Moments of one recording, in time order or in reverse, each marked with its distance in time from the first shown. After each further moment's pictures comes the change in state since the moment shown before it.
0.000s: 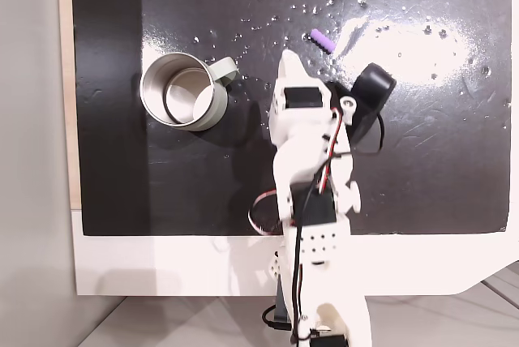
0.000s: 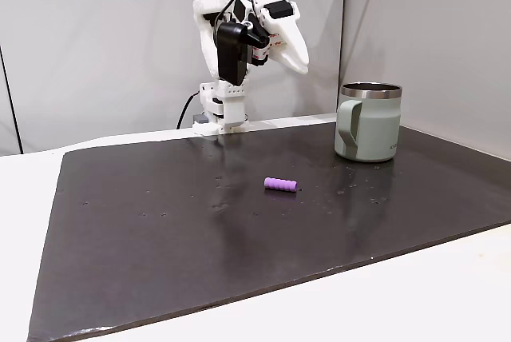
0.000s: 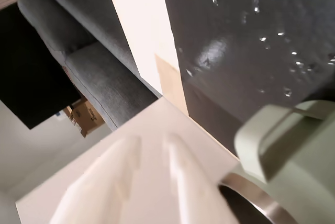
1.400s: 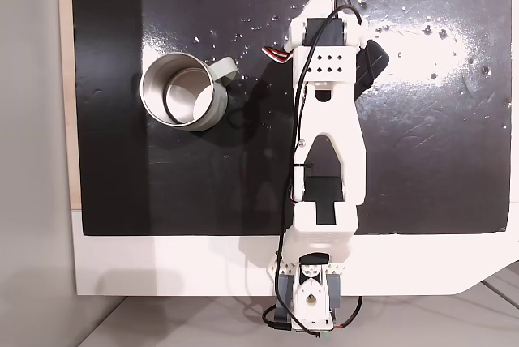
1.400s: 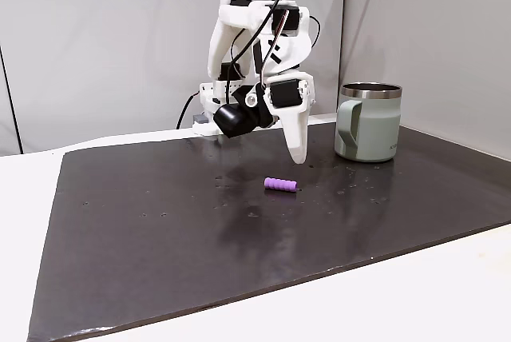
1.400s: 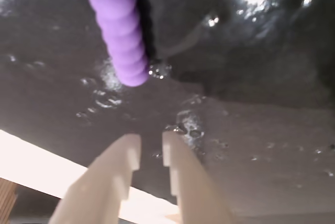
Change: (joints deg) arm 6.4 -68.7 -63.4 33.6 27.5
